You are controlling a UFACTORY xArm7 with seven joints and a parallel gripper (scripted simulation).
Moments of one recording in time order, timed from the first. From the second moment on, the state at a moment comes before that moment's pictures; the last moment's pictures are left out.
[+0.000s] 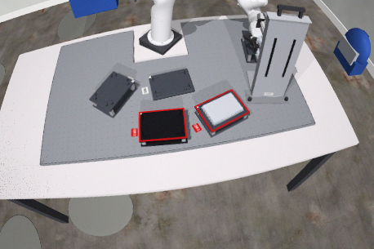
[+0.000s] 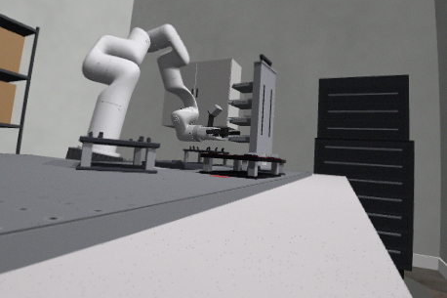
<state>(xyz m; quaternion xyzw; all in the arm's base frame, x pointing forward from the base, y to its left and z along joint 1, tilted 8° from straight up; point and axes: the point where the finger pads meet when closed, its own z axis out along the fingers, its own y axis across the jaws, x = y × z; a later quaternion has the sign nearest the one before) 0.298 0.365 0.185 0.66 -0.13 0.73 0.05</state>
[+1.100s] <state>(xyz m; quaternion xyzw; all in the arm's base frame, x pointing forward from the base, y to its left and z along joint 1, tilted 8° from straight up) 0.291 0.368 0.184 0.66 -0.13 0.73 0.05</state>
